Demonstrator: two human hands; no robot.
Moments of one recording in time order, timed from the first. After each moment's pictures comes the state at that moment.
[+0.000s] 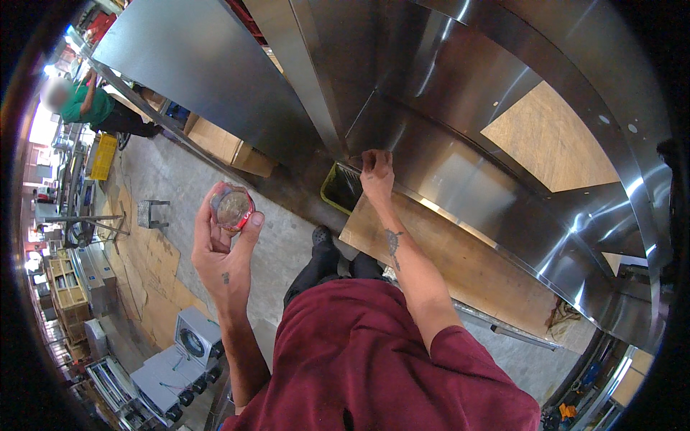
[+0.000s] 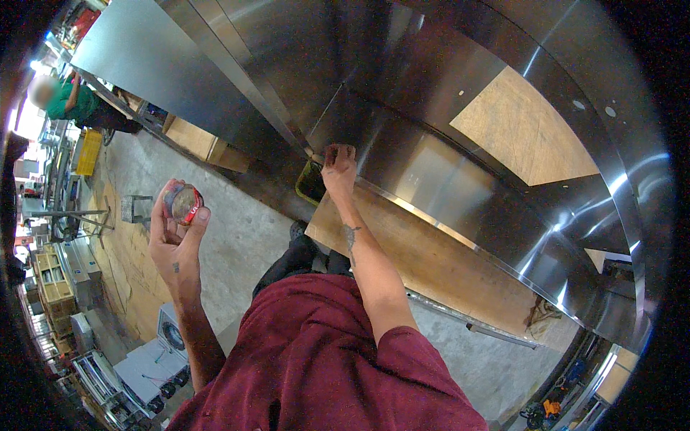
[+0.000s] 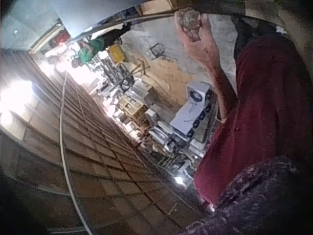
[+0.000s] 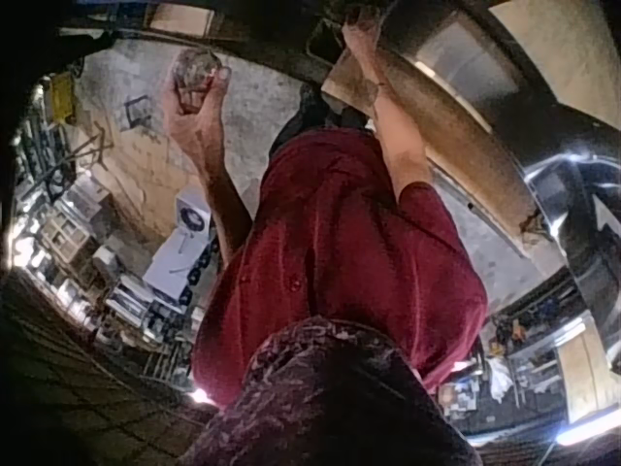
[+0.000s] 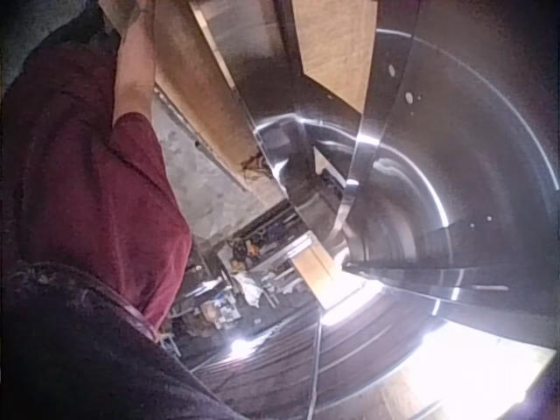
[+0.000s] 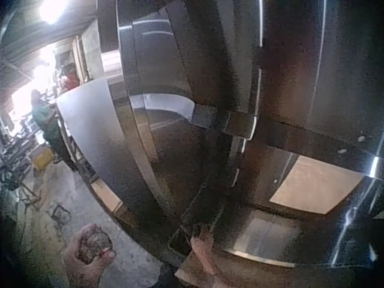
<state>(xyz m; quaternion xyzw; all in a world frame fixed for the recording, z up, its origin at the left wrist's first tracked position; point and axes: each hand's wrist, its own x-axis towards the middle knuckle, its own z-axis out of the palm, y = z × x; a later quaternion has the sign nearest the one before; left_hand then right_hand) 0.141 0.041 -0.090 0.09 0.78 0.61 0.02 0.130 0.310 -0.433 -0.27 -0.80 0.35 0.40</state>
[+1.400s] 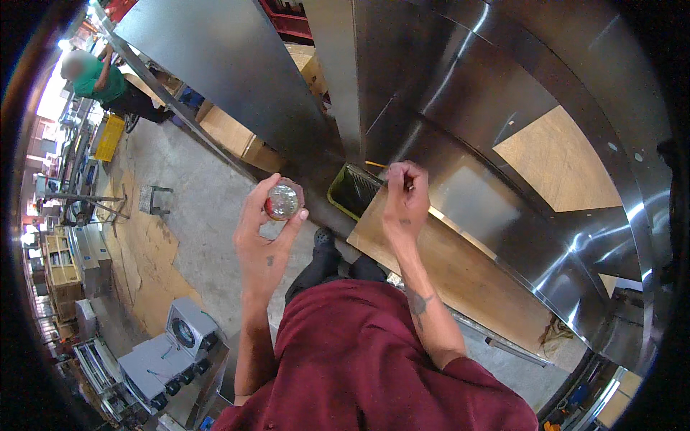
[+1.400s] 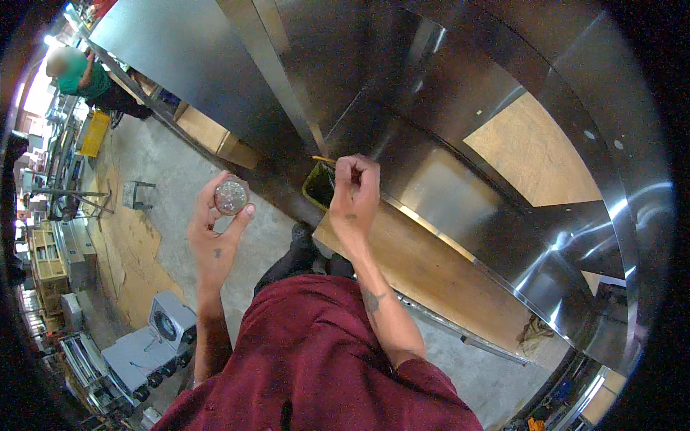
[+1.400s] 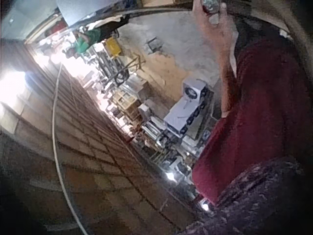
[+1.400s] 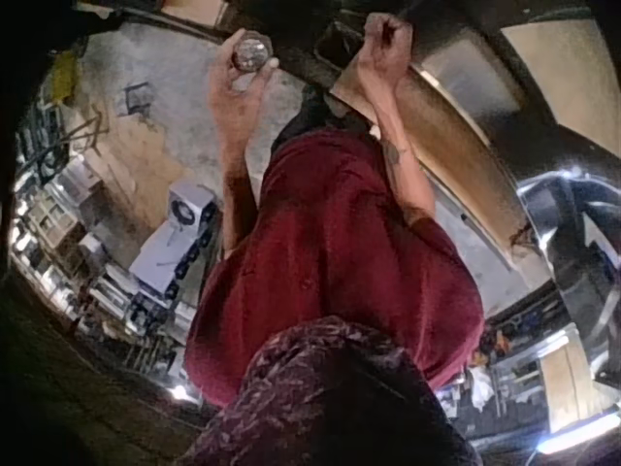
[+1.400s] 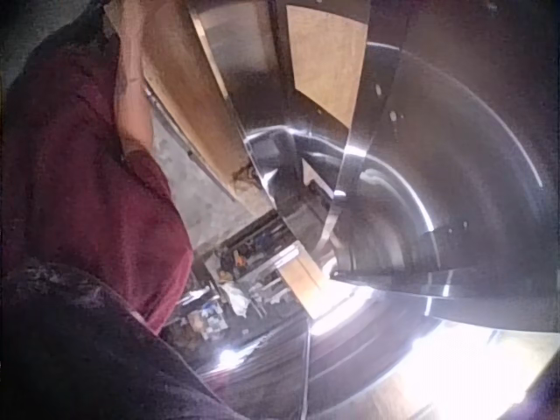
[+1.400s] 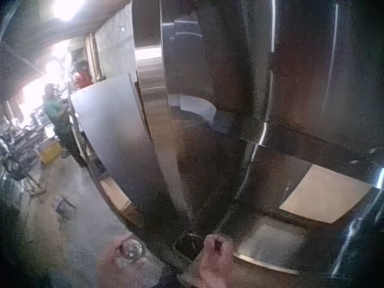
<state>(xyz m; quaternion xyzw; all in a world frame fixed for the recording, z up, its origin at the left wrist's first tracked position) 0.133 0.045 -0.130 0.20 0.83 0.52 -0.01 0.193 0.261 -0.235 -0.29 -0.63 0.62 0.38</state>
